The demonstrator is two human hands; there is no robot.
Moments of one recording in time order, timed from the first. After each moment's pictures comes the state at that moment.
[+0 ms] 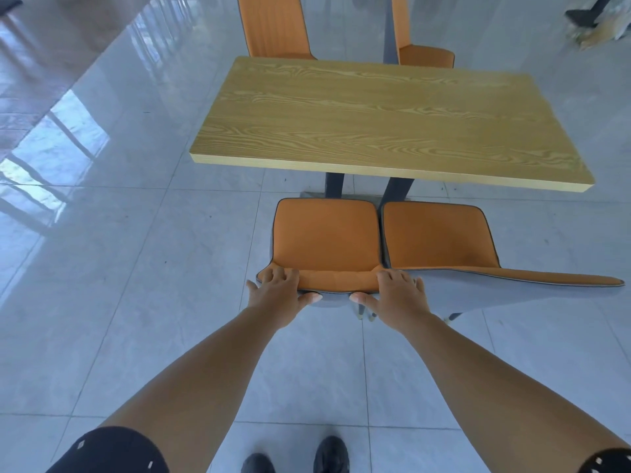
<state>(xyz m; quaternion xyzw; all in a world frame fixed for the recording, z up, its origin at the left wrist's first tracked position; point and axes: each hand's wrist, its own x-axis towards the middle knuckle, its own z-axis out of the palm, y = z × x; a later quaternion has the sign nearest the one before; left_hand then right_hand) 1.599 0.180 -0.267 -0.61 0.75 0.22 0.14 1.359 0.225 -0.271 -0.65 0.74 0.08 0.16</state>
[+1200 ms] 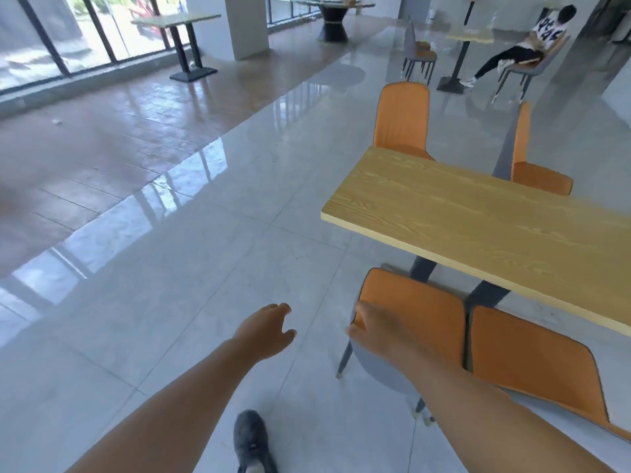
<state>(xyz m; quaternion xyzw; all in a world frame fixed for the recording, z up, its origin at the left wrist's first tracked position) 1.820 0.217 -0.175 -0.72 0.65 0.25 -0.03 1.574 0.158 -0.166 -0.78 0.57 0.04 0.24</state>
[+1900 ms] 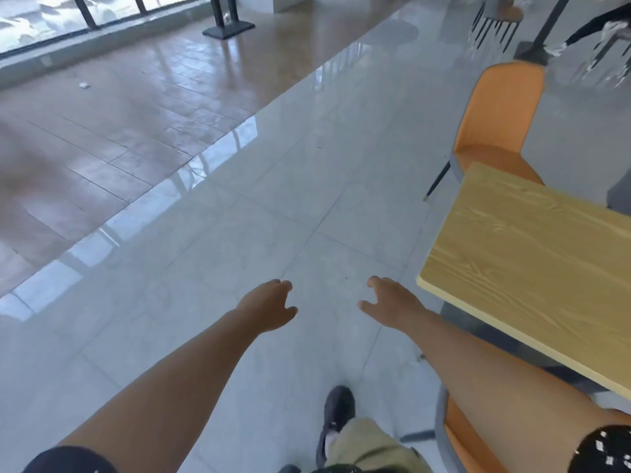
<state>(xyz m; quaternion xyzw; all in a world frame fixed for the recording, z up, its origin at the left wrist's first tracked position) 2.116 -0.078 -0.198 -0.74 0.62 0.25 0.03 1.861 -0.170 -0.198 -0.80 0.53 0.10 0.26</state>
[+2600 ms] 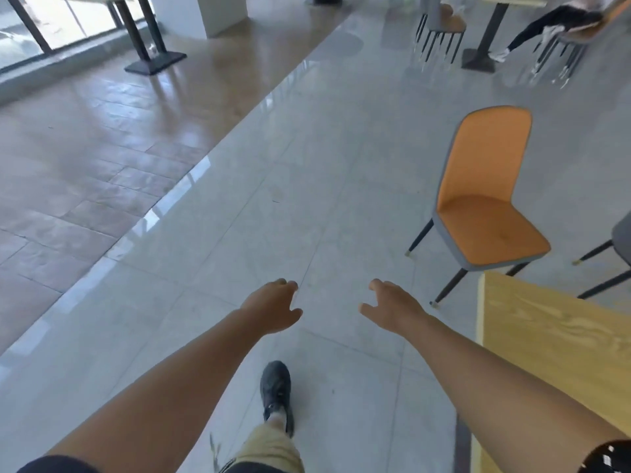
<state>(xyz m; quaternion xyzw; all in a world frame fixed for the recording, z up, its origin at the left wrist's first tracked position) 2.188 -0.647 -0.191 -0.67 0.71 0.23 0.05 1.927 -0.685 -0.197 -0.73 0.62 0.08 0.27</state>
